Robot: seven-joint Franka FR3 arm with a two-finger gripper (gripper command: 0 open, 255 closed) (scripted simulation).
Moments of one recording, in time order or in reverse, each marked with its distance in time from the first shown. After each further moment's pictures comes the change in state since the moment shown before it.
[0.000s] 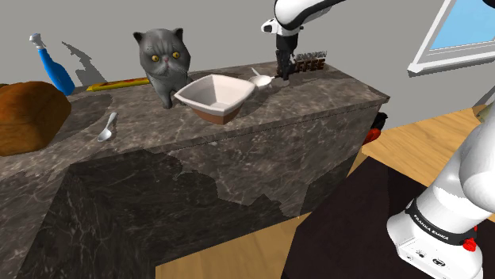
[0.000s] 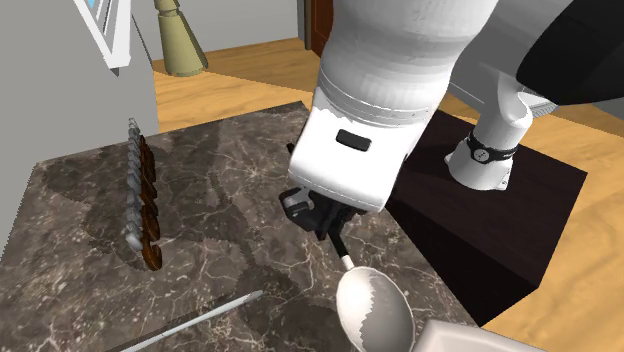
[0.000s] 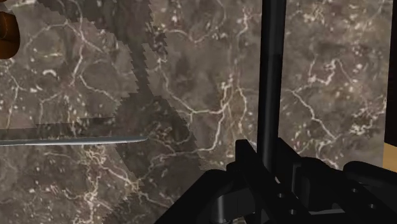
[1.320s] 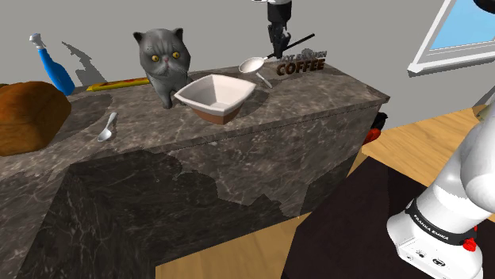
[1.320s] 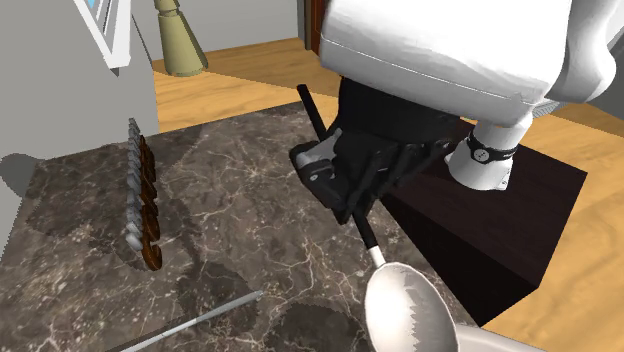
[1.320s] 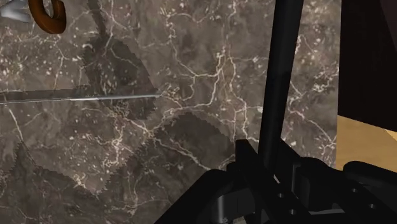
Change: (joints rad) arm 0.037 0.029 0.026 0.270 0.006 -0.247 0.032
